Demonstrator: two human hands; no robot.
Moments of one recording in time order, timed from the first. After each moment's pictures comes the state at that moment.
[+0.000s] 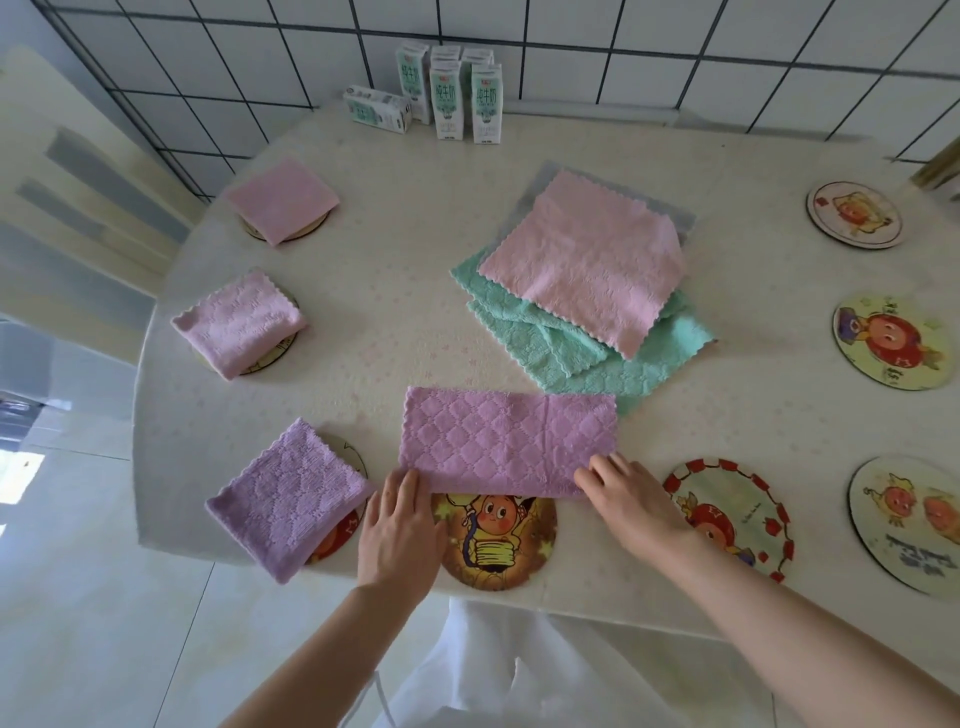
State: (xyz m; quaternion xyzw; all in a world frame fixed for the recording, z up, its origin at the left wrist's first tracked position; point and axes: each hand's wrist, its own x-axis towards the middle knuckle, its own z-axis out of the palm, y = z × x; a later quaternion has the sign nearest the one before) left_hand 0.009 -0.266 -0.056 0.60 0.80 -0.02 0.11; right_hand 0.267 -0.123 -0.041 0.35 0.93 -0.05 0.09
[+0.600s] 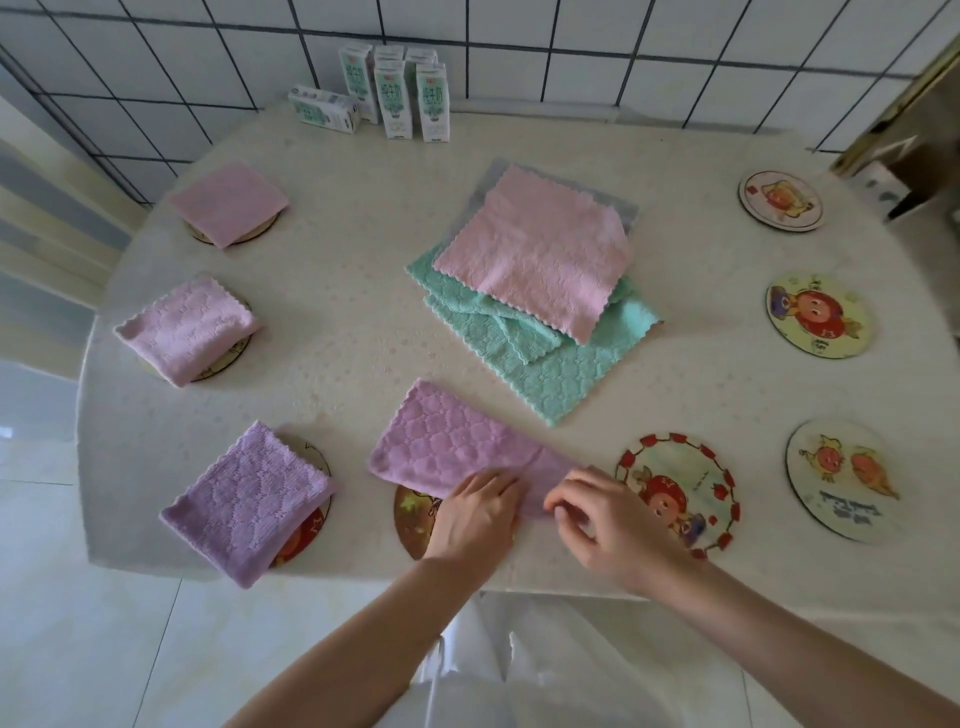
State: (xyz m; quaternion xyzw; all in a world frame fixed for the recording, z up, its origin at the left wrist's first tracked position) left_hand 0.101 -0.221 -0.038 0.75 0.62 0.18 0.13; right_hand 0.281 -0.172 0.026 0.40 0.86 -0.31 -0.10
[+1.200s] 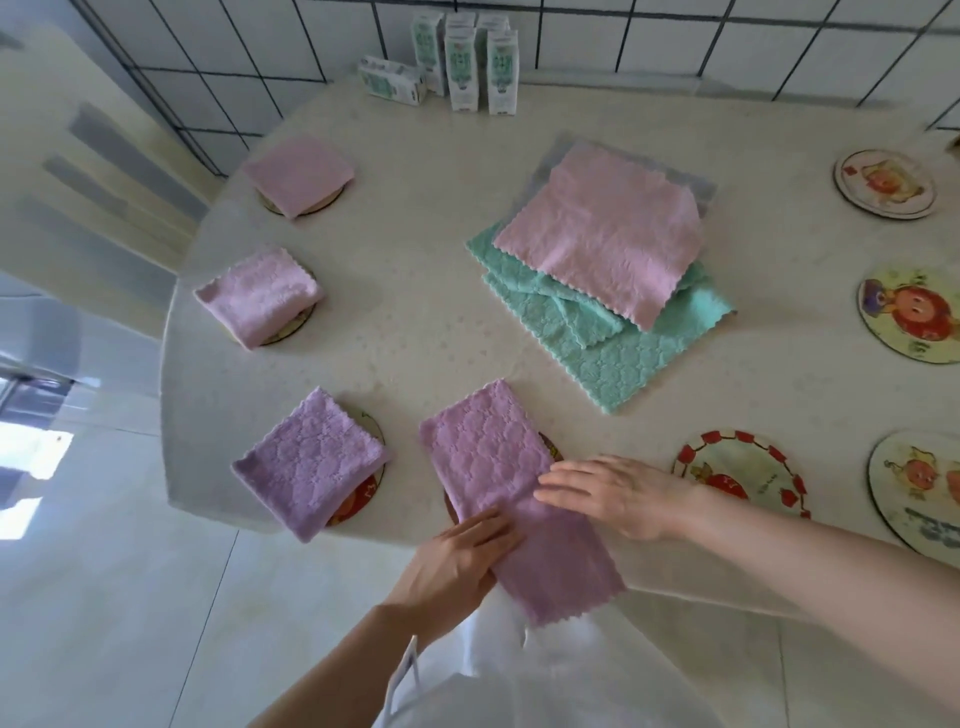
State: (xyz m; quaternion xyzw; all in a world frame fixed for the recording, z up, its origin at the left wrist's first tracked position) left_hand 0.044 -0.310 -0.046 0.76 0.59 0.15 0.22; right_hand 0.256 -0.131 -0.016 0.09 0.96 -0.17 0.21
